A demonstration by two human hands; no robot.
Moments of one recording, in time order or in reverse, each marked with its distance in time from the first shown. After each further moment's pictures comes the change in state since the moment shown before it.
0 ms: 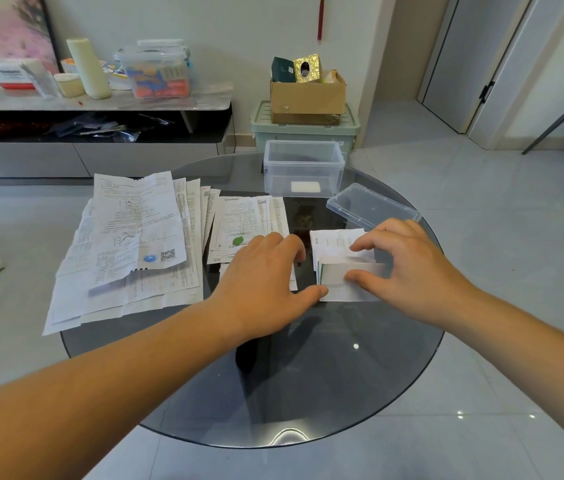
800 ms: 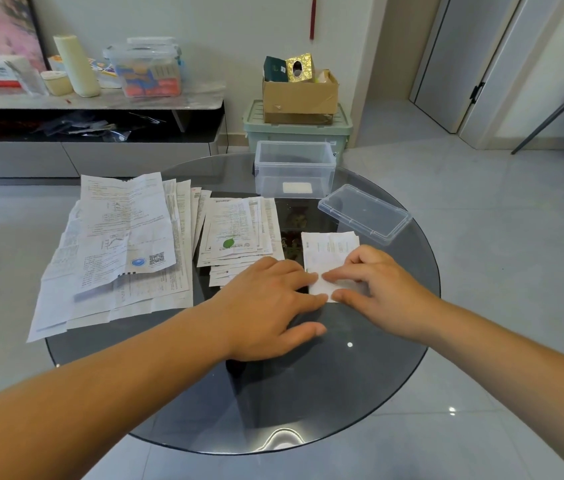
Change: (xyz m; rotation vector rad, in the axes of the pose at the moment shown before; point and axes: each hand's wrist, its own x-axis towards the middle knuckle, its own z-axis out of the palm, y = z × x) left_hand -0.003 -0.010 0.011 0.362 -0.199 0.510; right_hand -0.003 0.012 0.028 0.064 -0.211 -0.008
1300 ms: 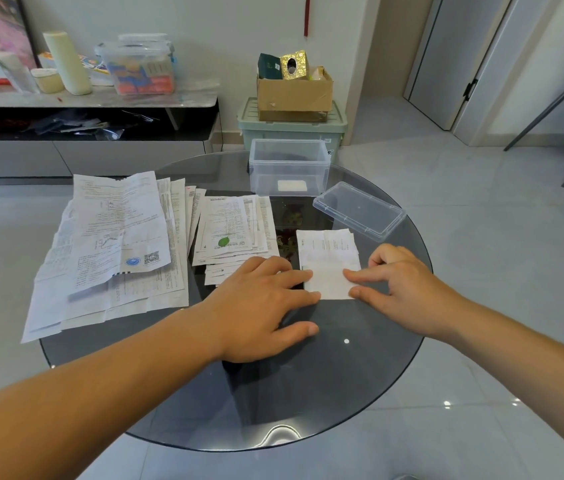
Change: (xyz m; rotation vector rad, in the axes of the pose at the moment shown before) left_hand -0.005 0.002 -0.002 -0.074 -0.033 -0.054; right_hand -0.015 0.018 -0.014 -0.112 -0.010 0.100
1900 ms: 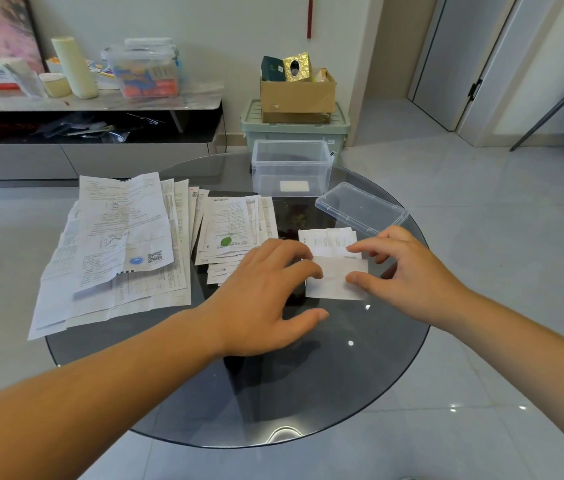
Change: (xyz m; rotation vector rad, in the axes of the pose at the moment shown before) left_hand 0.002 0.003 -0.001 -0.214 0.271 -0.057; right_hand 0.005 -0.011 -0.011 0.250 0.169 0.016
